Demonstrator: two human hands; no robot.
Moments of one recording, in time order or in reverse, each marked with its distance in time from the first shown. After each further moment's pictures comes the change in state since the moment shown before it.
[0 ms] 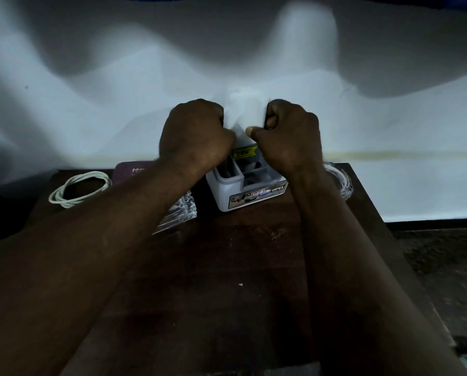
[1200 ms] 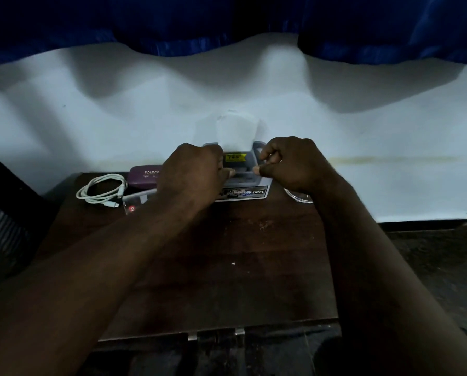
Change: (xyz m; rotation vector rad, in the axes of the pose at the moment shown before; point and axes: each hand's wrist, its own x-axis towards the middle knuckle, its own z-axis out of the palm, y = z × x) left_hand -0.071 0.005 -0.023 0.176 -0.029 0.169; right_hand -0.033 0.016 -0.058 -0.067 -0.330 -0.039
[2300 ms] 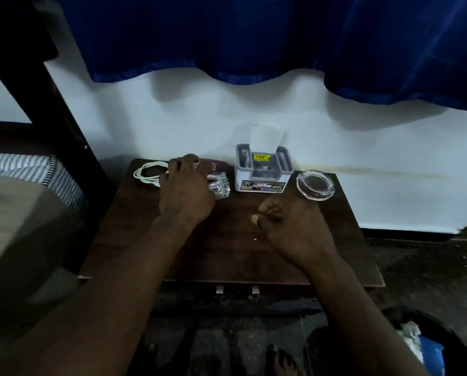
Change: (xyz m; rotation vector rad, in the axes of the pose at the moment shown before) left_hand -0.086 -0.037 -0.054 0.098 -0.134 -0.289; right_hand -0.154 -0.094 0.026 0.036 0.057 0.092
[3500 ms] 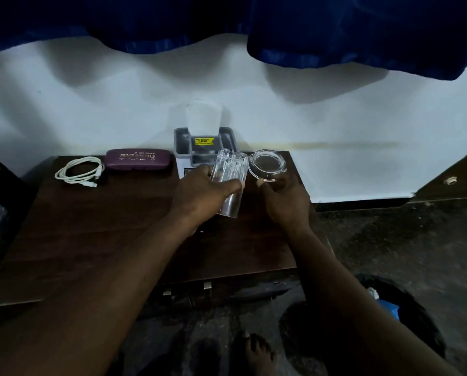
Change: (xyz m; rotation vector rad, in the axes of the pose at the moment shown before) left_hand -0.005 0.129 0.042 -0.804 -0.238 -0.211; right_hand 0.047 0.128 -0.005 0.188 0.260 0.401
